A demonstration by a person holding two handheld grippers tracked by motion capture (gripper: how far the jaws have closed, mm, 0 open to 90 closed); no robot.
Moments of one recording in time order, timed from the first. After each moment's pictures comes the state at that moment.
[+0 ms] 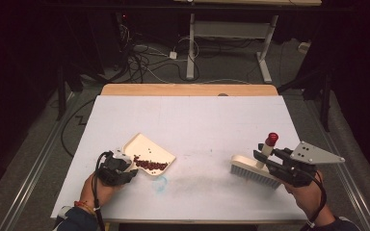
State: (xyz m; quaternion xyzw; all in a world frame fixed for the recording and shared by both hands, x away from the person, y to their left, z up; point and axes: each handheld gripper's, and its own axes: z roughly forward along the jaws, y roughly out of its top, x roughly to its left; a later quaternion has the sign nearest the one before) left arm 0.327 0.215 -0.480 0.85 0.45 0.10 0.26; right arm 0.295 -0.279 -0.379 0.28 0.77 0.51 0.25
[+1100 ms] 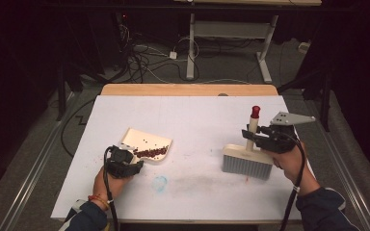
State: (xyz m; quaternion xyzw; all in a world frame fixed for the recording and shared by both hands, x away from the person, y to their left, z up) left arm 0.346 0.197 -0.483 0.80 0.52 0.11 0.29; right arm 0.384 -0.263 -0.378 0.33 0.80 0.47 0.18
